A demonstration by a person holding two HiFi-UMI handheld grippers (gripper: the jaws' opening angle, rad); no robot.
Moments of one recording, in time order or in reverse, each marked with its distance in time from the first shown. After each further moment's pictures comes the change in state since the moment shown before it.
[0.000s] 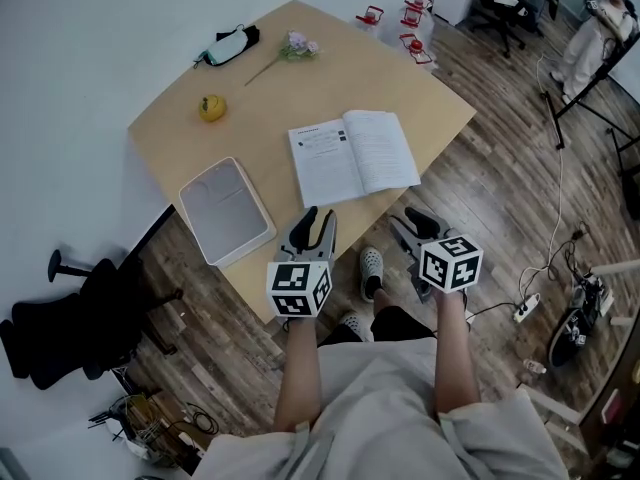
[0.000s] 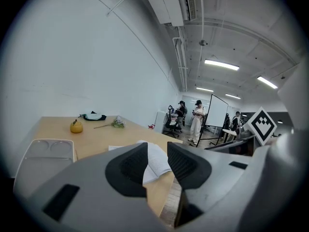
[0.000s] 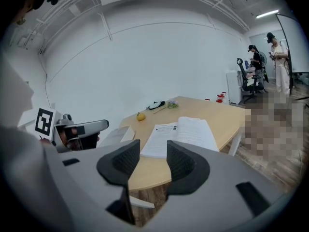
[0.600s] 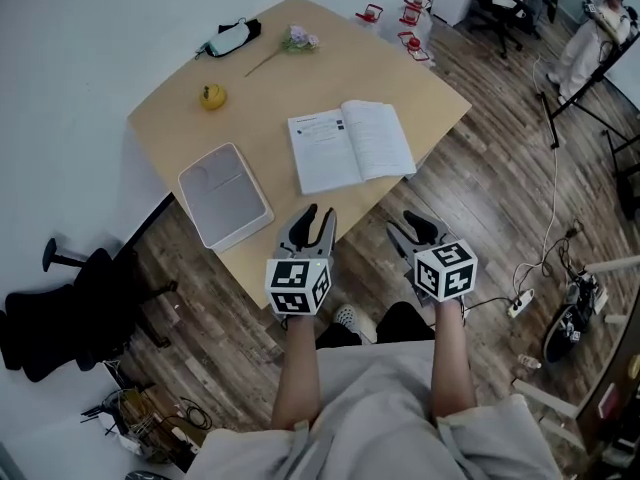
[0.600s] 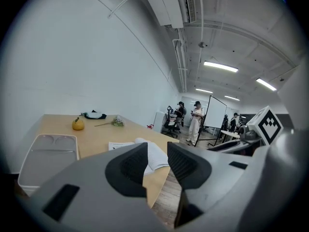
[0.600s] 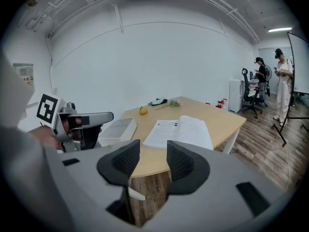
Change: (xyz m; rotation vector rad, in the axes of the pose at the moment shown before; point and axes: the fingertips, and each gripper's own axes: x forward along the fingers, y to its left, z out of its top) left arm -0.033 -0.012 -0.008 -0.013 -0.007 -0.008; right arm -0.031 0.033 -0.021 -0.130 0.037 -0.041
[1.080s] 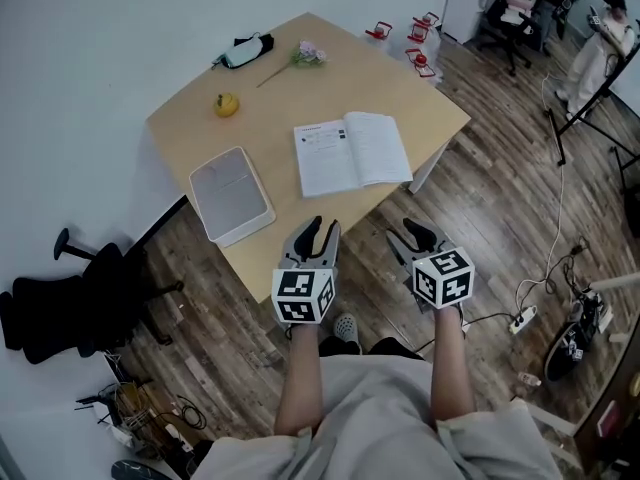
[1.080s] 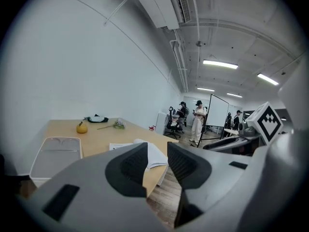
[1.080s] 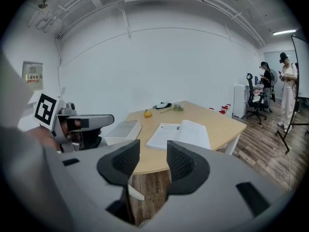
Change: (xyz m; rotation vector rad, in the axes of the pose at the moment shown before) left arm -0.029 -0.049 0.004 0.032 -0.016 0.053; right arm -0.045 0.002 0.003 -0.052 -0.039 0.053
